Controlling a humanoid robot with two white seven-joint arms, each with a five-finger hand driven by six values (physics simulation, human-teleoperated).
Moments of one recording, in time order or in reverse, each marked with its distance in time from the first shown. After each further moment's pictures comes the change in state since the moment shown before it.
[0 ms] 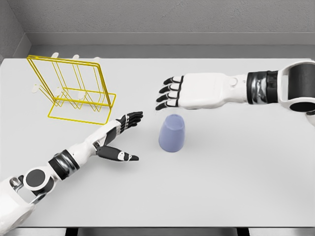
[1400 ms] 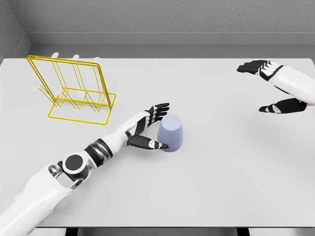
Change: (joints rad) left arm -0.094 -0.252 -0.003 0.101 0.002 0.186 0.008; right arm 0.650 0.020 -0.779 0.137 -0.387 0.000 0.000
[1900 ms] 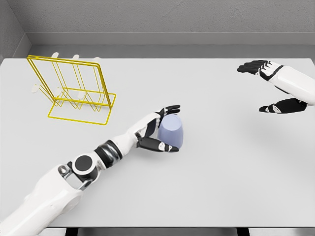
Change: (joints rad) left arm -0.003 -0.058 -0.014 -0.006 -0.013 0.023 -0.008; right arm 0.000 0.000 0.000 0.001 0.000 0.000 0.000
